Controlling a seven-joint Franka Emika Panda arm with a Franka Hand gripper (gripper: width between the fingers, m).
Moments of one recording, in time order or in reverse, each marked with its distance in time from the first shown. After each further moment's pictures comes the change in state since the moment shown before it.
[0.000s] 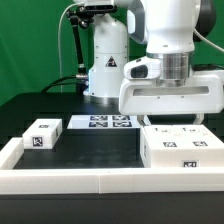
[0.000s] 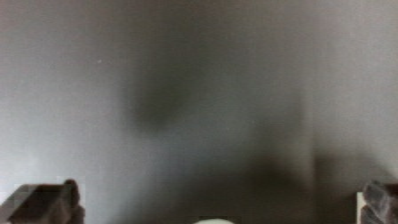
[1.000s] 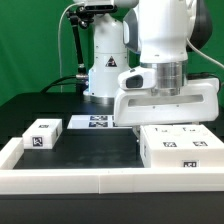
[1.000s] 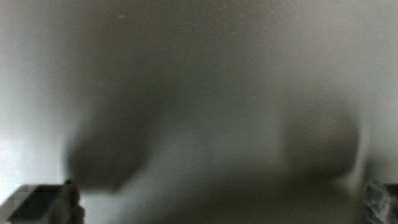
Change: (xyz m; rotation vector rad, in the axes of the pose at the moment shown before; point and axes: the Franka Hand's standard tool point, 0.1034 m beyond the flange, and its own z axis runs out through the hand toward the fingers) arm 0.011 0.009 0.016 0.012 0.035 -0.086
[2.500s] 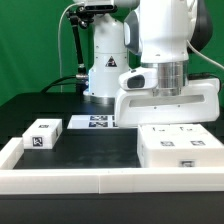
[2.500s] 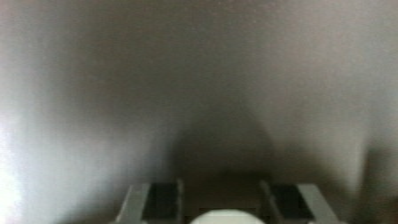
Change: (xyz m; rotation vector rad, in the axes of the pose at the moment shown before) arm 0.005 0.001 0.001 -0.002 0.030 -0.028
